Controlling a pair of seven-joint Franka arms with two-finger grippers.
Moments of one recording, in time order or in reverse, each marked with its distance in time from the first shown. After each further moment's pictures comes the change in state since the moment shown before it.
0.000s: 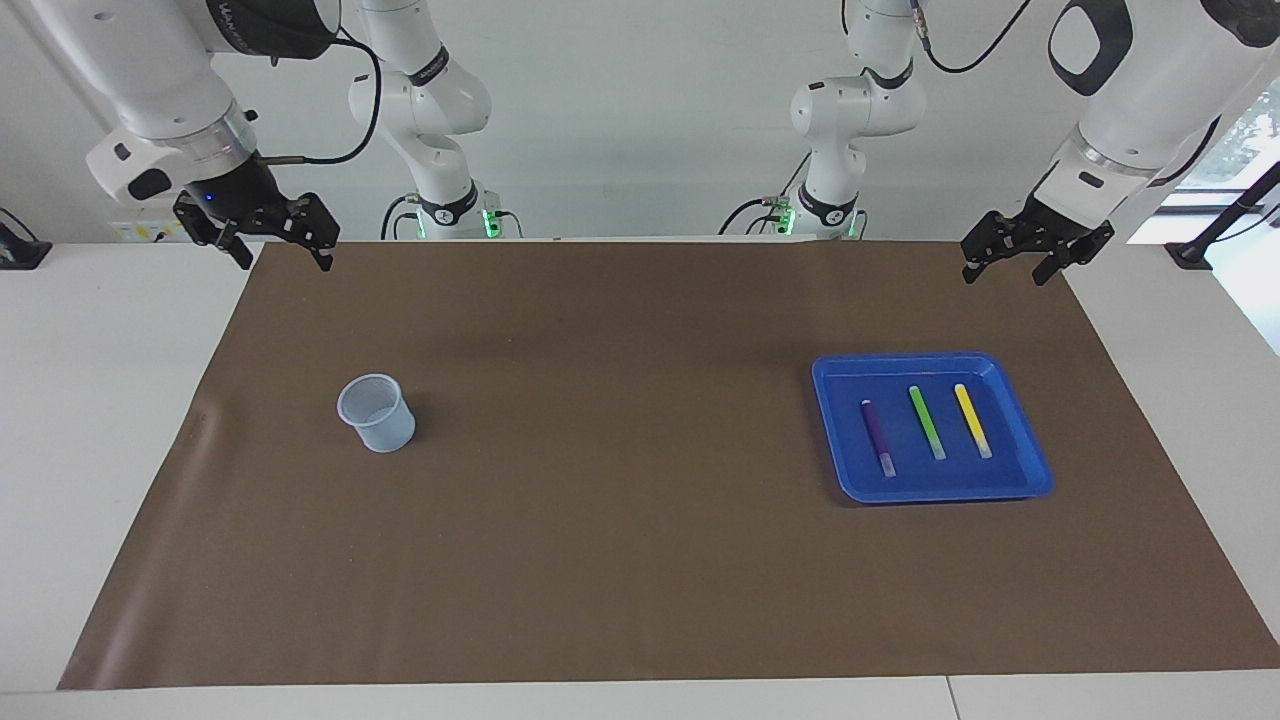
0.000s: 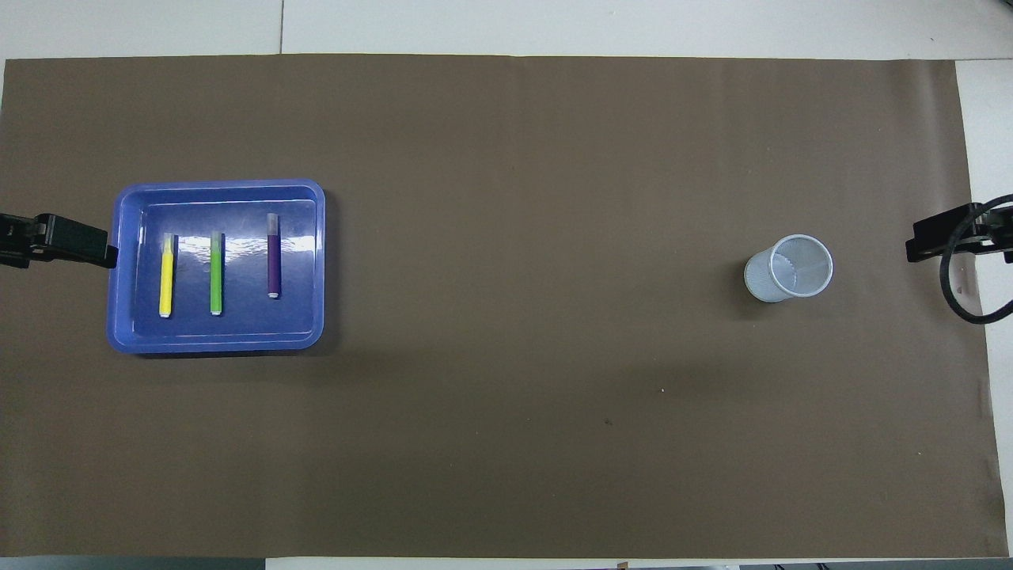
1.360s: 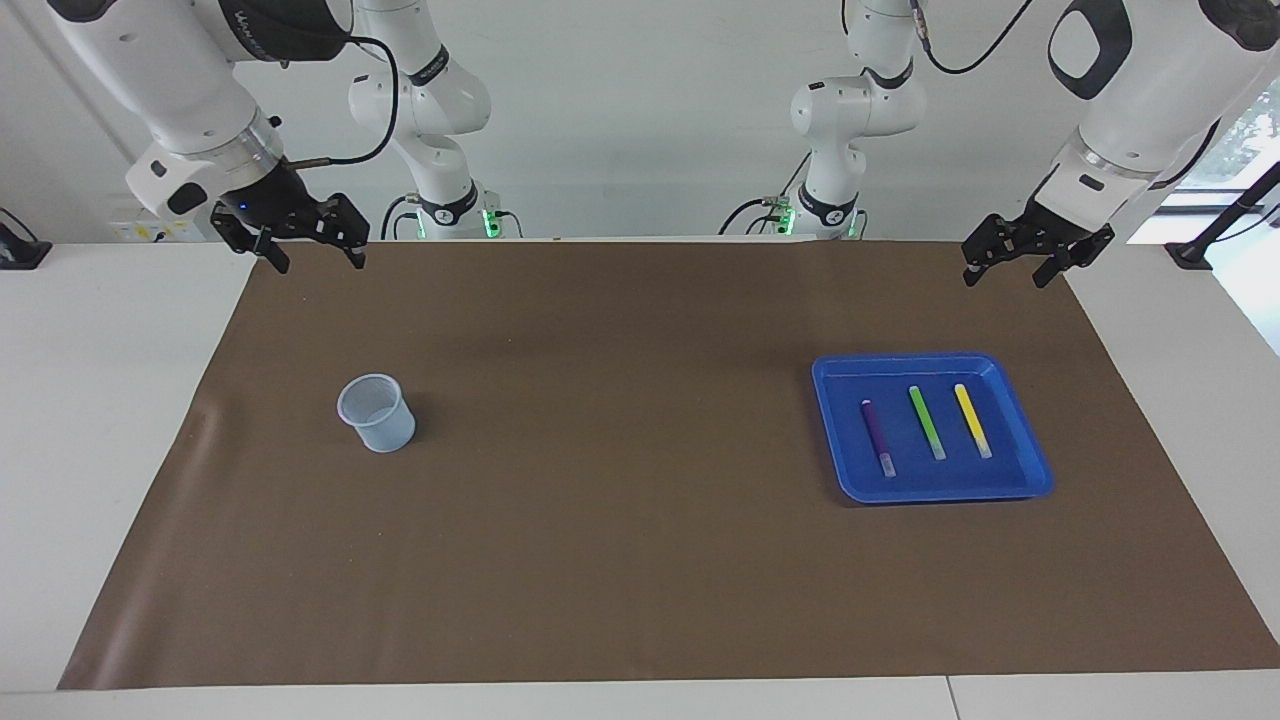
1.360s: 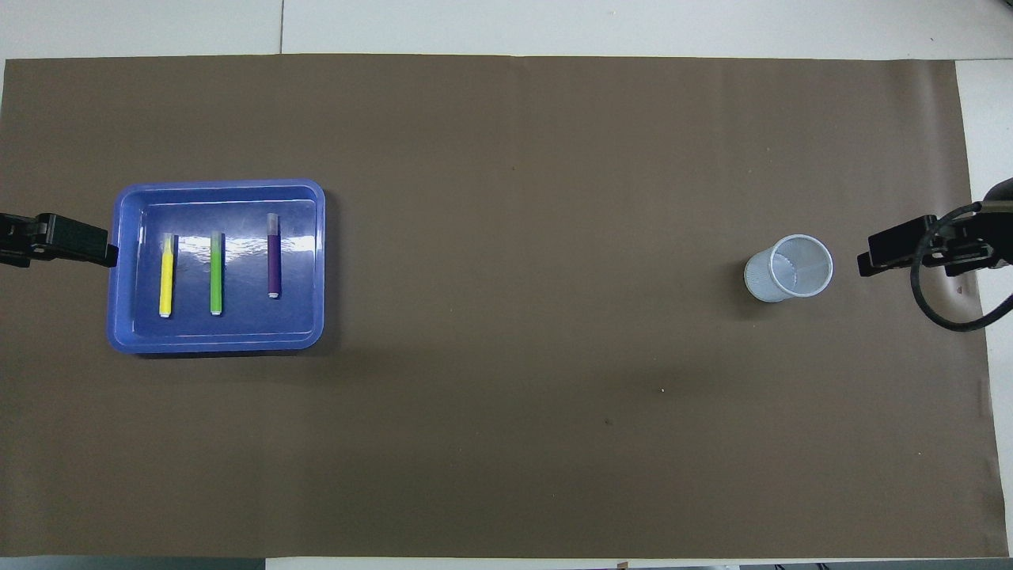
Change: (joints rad) left arm 0.000 0.000 0.004 -0.008 0.000 0.011 0.000; right arm 0.014 -0.001 0.003 -0.030 0.158 -0.027 -0.007
